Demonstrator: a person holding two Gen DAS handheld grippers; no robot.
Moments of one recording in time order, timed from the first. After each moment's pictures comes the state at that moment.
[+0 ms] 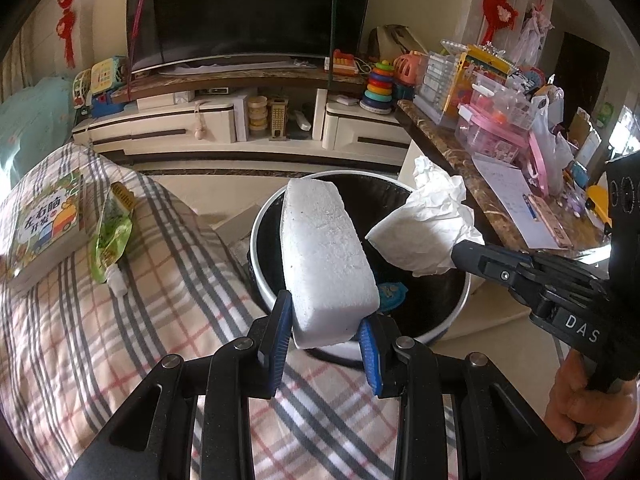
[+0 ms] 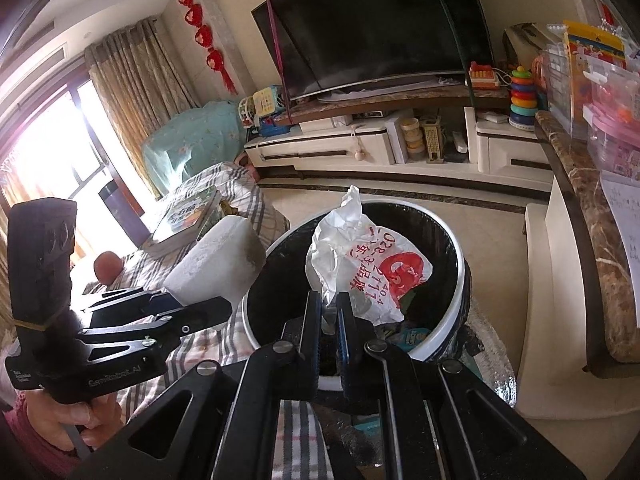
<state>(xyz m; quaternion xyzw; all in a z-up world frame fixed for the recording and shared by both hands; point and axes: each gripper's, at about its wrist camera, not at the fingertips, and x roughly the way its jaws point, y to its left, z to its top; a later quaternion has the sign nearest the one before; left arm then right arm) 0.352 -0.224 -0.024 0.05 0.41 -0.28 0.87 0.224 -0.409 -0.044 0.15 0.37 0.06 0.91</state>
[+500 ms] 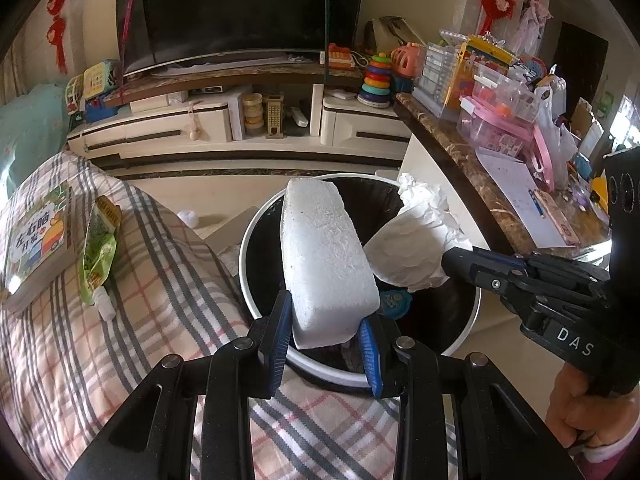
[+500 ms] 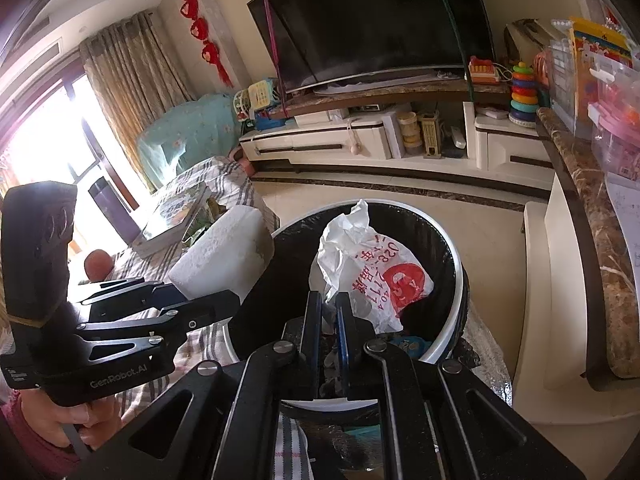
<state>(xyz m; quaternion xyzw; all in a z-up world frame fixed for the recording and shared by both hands) 0.376 -0.246 -0.030 0.07 0.41 -0.28 0.86 0.238 -0.412 -0.052 0.15 0.39 0.06 0.91</state>
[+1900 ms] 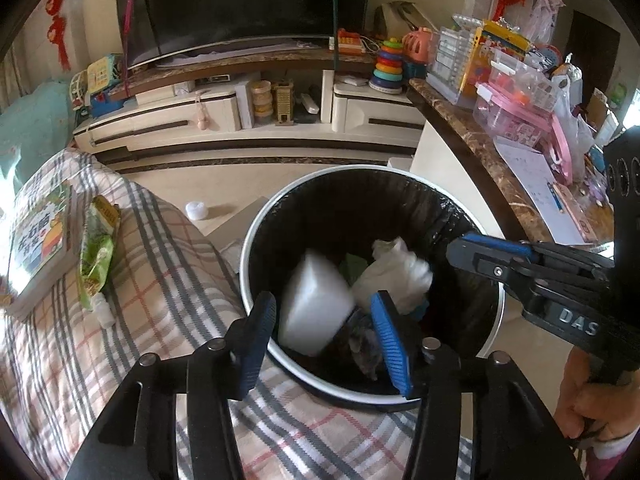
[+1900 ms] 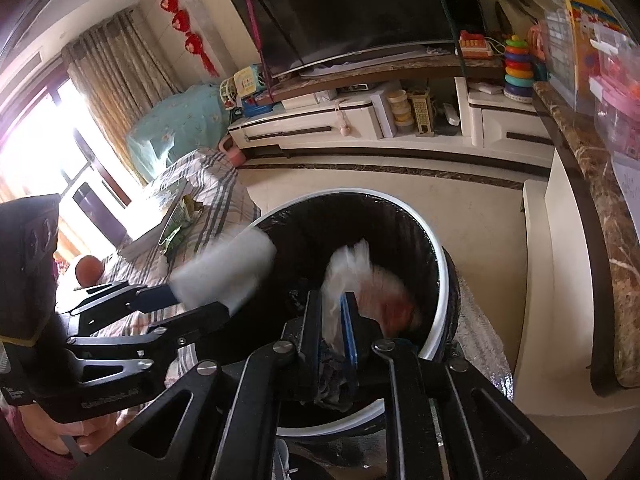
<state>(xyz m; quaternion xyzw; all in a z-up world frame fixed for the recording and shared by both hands) 0.399 -0.266 -0.036 0.09 0.43 -0.26 0.86 0.266 -0.439 -0.069 0.17 0.42 0.05 0.89</state>
